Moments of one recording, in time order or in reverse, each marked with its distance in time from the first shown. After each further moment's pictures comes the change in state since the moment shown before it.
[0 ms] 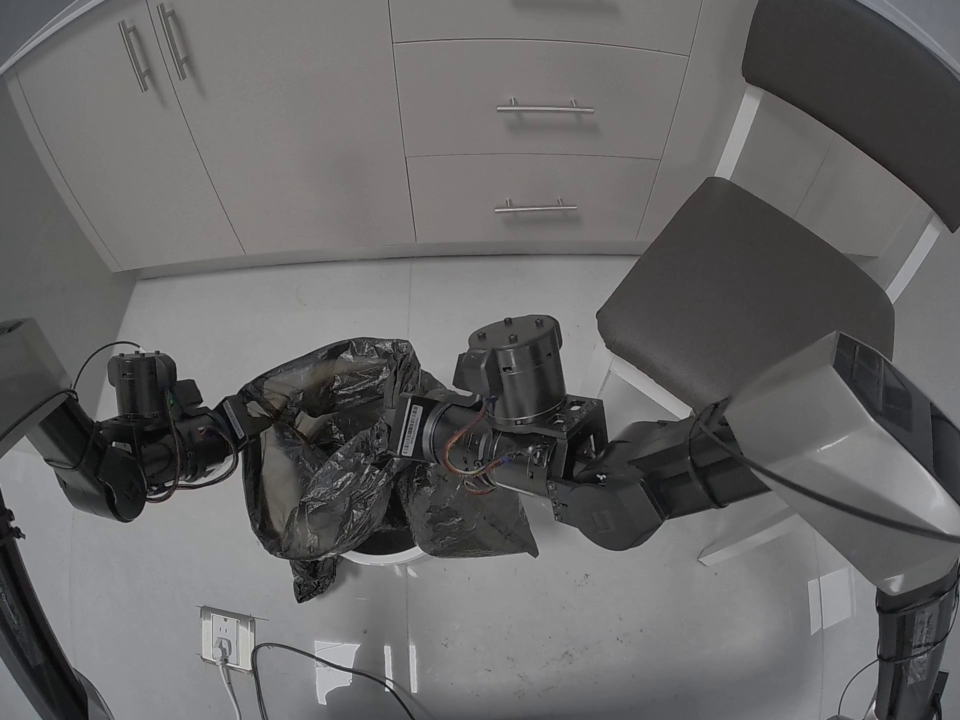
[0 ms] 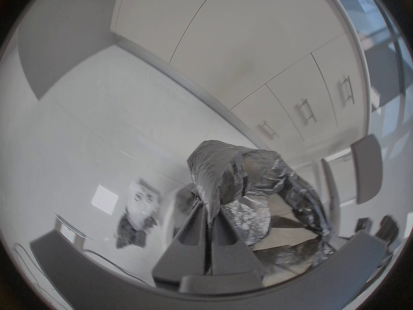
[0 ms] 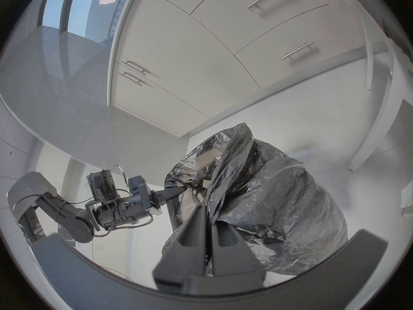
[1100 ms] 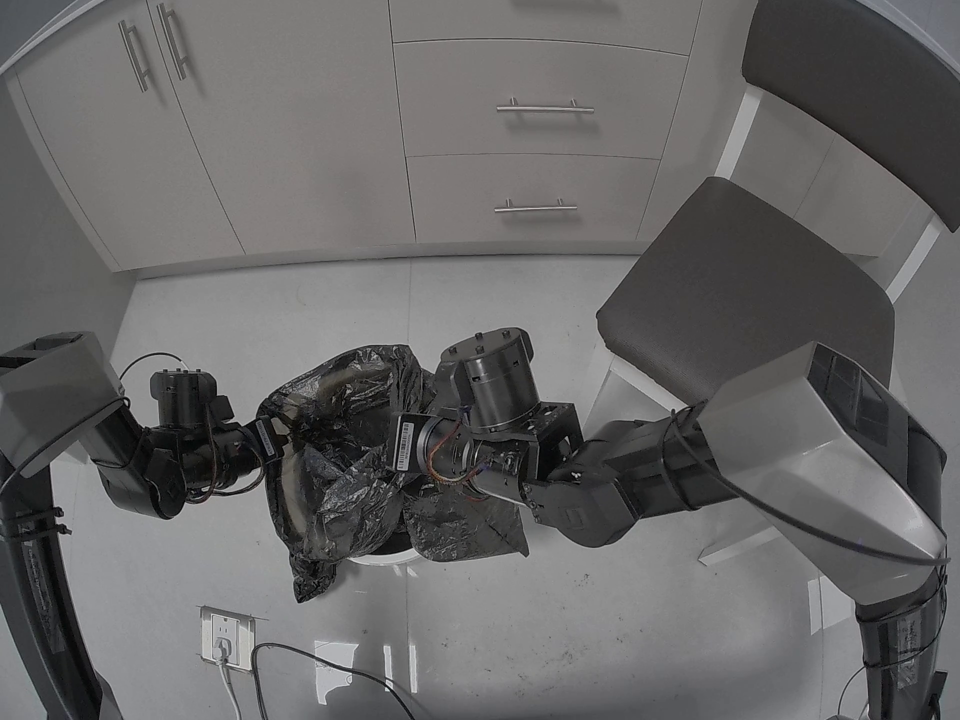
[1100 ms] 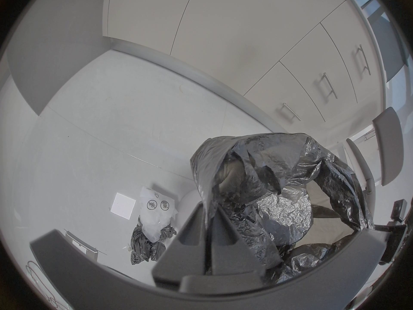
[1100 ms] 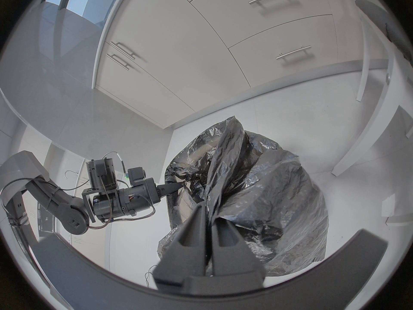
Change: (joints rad) left arm -0.028 0.198 -0.142 0.018 0.093 0.121; right arm 0.011 0.057 -0.099 0.148 -0.104 -0.080
